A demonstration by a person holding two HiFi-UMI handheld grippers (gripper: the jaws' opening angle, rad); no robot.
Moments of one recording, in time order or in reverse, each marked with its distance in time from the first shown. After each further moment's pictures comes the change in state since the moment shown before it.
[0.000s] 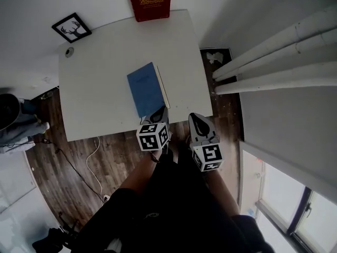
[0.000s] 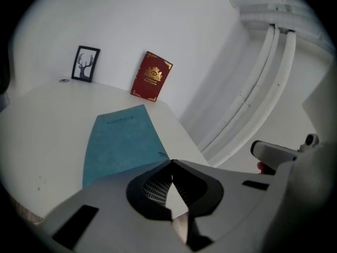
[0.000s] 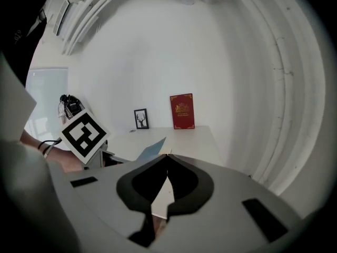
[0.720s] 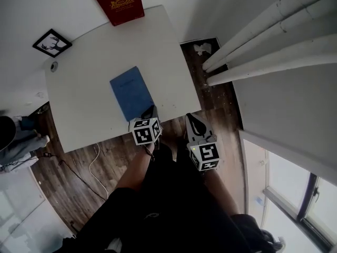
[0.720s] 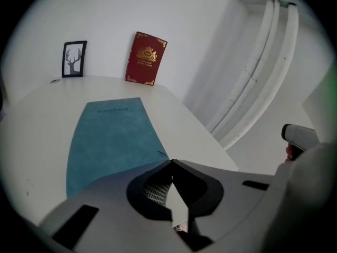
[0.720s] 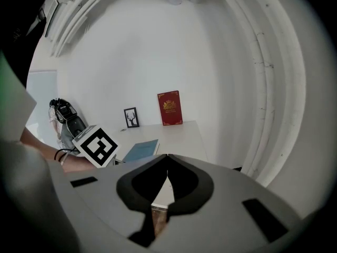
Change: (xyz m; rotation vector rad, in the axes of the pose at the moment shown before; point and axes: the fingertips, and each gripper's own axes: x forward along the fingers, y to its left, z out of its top) left arm 0.047 0.010 -0.036 0.103 0.143 0.073; right arm -0.026 -0.041 -0.027 0.067 0.022 -0.081
